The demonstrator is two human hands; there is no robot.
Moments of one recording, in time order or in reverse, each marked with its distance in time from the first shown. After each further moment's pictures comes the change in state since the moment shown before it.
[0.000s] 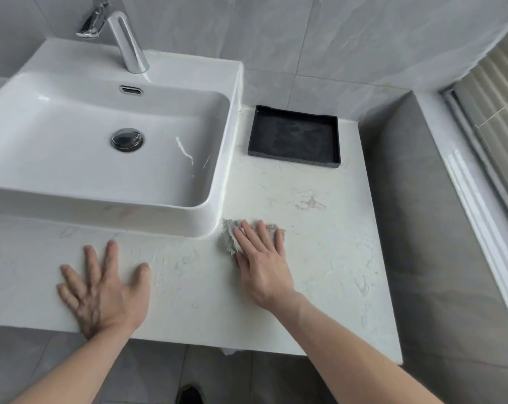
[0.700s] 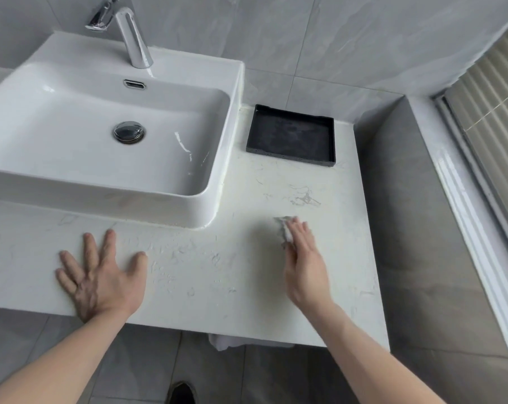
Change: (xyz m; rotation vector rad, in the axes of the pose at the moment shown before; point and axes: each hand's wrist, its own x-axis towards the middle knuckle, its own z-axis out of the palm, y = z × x) left_hand -0.002 0.001 -0.001 0.002 0.027 -0.006; right_hand -0.045 0.043 -0.042 0.381 0.242 0.234
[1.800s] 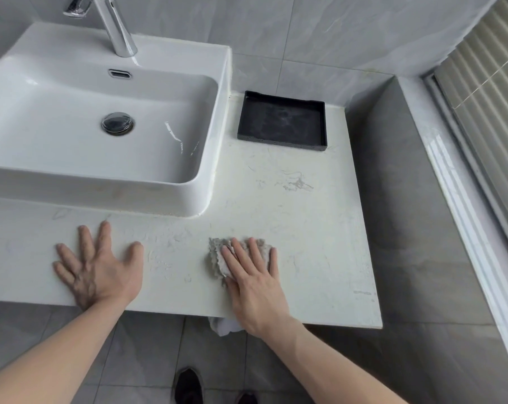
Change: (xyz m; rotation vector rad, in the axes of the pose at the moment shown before) left_hand -0.001 0.002 -0.001 -0.016 -0.006 0.002; right_hand -0.066 -0.032 0.049 -0.441 -0.322 -0.241
